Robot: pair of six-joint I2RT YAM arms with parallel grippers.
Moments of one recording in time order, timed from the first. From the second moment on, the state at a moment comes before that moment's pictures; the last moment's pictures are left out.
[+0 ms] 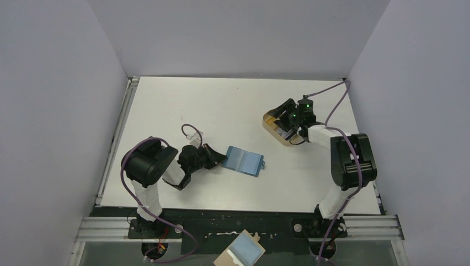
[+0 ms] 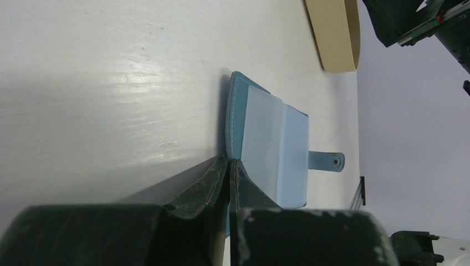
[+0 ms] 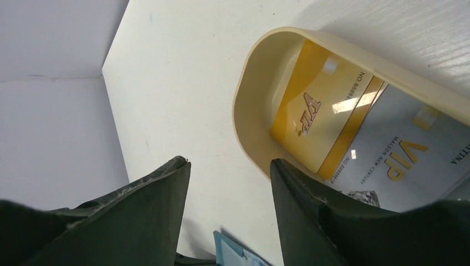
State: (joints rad) left arm -0.52 1.90 0.36 1.15 0.26 -1.01; right arm 0.15 1.77 0.96 0.23 -0.27 0.99
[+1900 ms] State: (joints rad) left arm -0.63 1.38 0.38 0.32 0.07 -0.90; right arm 0.90 1.63 1.09 -0.28 0.26 0.38
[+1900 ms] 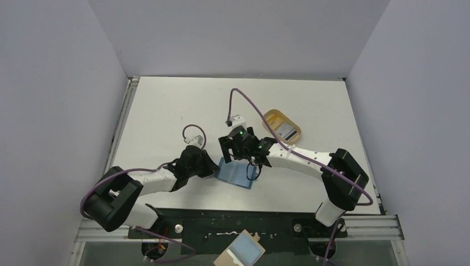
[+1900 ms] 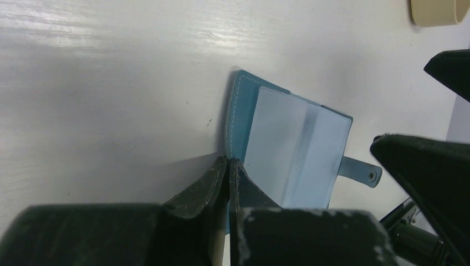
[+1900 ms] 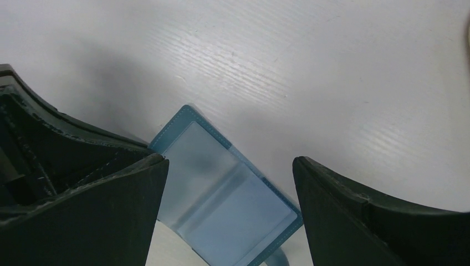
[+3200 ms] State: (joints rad) left arm -0.71 1.36 0.40 0.26 -0.02 -0.91; right arm 0.85 1.75 1.05 -0.31 0.24 0.46
